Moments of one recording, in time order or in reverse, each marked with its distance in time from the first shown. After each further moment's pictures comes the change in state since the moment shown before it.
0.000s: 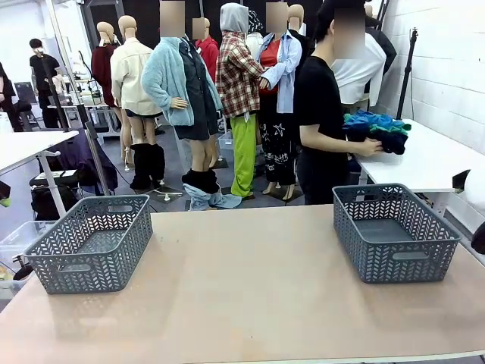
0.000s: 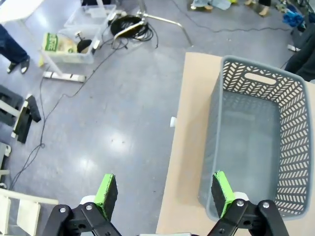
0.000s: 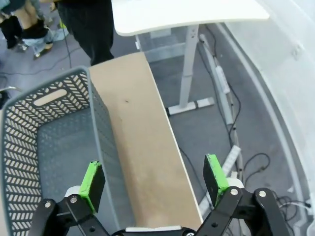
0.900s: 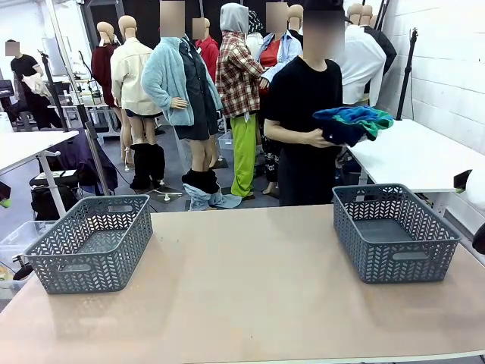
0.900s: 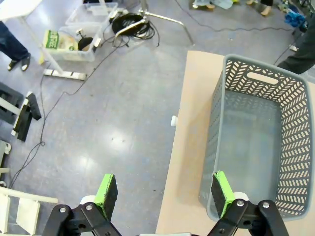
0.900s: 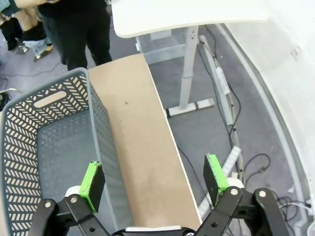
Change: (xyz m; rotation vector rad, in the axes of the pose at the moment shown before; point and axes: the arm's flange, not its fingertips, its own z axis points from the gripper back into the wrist) left arm 0.000 -0.001 -0.001 0.001 0.002 0.001; right arm 0.000 -0.003 0.001 -0.006 0.000 0.000
